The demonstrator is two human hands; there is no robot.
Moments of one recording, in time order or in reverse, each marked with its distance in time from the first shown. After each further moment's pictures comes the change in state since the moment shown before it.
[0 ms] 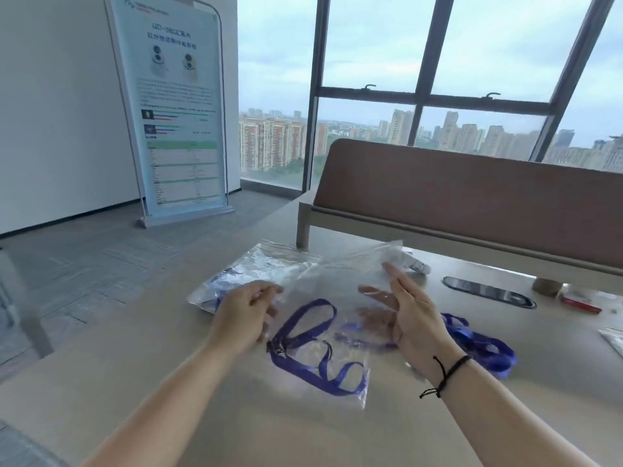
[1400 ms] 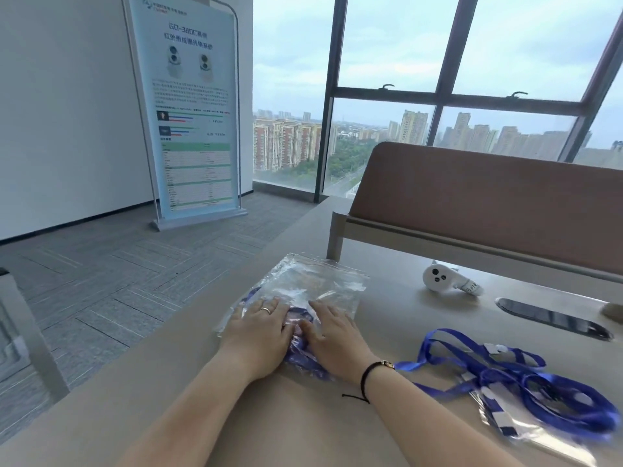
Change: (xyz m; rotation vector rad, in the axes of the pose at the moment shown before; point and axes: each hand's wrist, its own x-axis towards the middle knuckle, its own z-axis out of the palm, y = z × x) left_hand 0.089 -0.060 -0.038 1.138 -0.219 0.187; right_hand 0.096 0.108 0.133 -1.336 -0.298 -0.239
